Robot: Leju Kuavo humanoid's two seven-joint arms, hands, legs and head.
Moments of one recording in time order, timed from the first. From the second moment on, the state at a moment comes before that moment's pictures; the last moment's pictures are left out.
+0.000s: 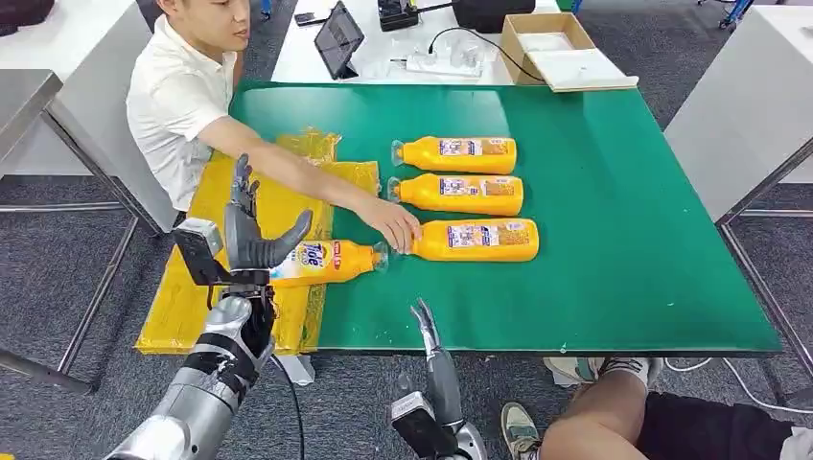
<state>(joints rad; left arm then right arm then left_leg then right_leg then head) -0.49 -0.22 -0.05 -0.93 0.11 0.13 -0.65 -0.04 0.20 0.49 -0.95 0.18 -0.50 -0.66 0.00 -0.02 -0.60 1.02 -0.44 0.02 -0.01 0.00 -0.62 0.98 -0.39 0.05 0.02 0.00</state>
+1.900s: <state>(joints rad) -0.13 -0.22 -0.25 -1.45 0.04 0.40 -0.65 -0.25 -0.14 0.19 -0.99 1.04 -0.62 -0.32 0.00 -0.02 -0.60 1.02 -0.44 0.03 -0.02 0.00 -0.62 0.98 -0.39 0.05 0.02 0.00</state>
